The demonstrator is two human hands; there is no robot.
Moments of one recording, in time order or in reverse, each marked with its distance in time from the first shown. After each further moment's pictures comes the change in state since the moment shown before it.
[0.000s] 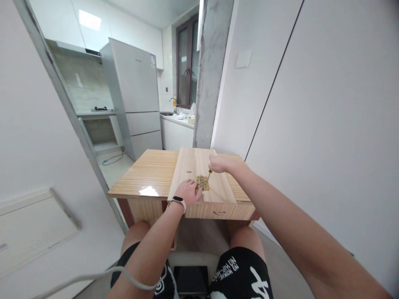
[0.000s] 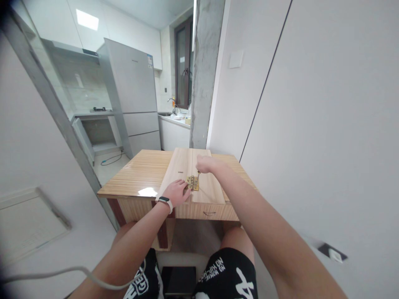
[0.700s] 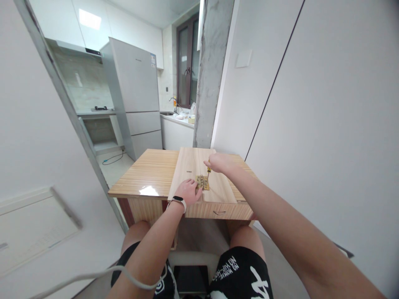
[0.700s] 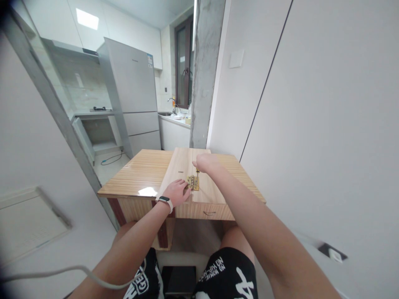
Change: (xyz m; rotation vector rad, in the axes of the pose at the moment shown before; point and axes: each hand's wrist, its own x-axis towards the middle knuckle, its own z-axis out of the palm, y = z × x) left_hand 0.000 0.000 0.001 -0.009 0.006 -0.003; right_hand -0.001 -0.006 0.002 -0.027 0.155 0.102
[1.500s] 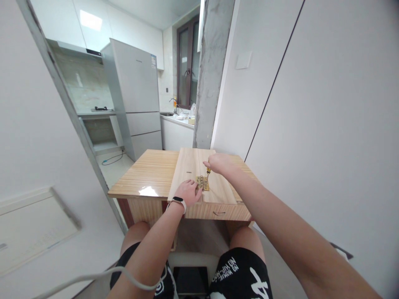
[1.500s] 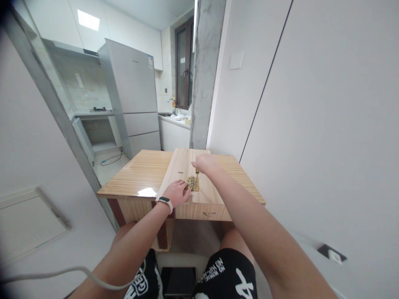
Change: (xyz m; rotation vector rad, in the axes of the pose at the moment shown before) left_hand 0.001 0.002 -0.002 -0.006 0.001 -0.003; right_hand 0.001 -0.003 0.001 -0.025 0.041 0.017
